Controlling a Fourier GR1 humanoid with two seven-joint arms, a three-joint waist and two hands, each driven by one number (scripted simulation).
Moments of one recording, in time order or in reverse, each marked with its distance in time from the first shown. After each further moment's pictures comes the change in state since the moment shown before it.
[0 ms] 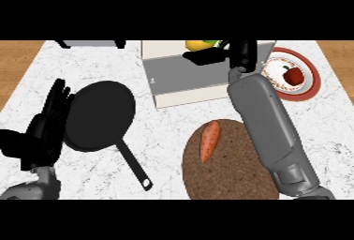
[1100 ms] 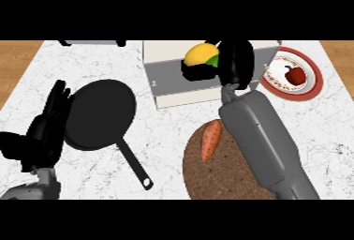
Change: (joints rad) left arm 0.011 0.010 -0.013 0.003 0.010 0.008 -0.017; right arm 0.119 0.005 0.193 -0.210 0.318 0.073 0.301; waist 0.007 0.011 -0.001
